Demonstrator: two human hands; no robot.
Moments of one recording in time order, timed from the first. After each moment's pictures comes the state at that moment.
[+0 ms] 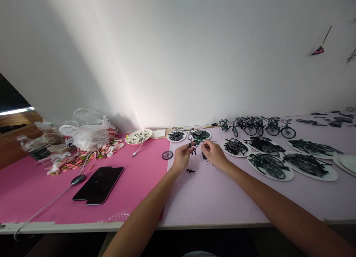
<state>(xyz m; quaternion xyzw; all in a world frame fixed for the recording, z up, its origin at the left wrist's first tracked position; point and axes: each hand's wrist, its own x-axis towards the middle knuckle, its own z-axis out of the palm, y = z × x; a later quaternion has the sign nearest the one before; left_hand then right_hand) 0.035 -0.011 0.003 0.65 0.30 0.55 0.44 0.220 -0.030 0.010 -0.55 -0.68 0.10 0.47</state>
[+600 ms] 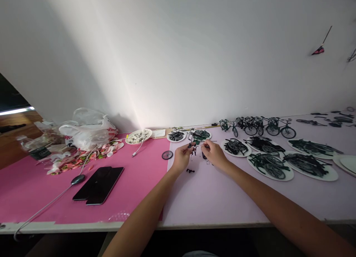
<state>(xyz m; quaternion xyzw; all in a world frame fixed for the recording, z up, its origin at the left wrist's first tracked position) 0.034 -0.011 0.002 0.65 0.31 0.54 0.44 0.220 -0.029 0.010 -0.56 -0.68 0.09 0.47</state>
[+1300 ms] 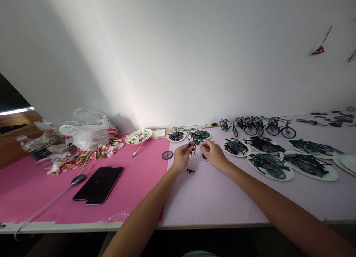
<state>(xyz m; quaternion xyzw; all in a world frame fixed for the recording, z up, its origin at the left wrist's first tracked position) 0.034 -0.015 0.009 0.64 0.31 0.55 0.44 0.220 -0.027 0.007 -0.54 -0.69 0.08 0.48</state>
